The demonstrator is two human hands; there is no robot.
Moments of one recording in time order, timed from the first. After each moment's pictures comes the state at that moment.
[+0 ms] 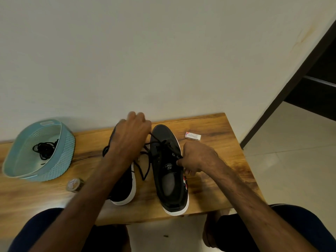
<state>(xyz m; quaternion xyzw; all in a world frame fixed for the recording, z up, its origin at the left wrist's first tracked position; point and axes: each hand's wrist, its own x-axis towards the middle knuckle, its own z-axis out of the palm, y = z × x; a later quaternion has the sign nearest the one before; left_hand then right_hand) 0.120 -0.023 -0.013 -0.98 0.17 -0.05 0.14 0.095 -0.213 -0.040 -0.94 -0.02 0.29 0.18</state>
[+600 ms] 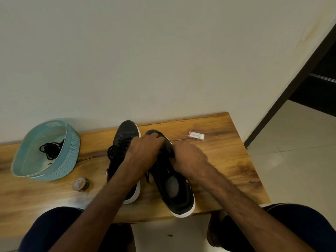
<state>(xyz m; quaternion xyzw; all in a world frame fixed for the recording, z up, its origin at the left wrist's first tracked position) 0.103 -0.040 -0.037 -0.98 0.18 0.07 0.08 0.082 -0.184 -0.044 -0.96 -0.12 0.17 0.17</state>
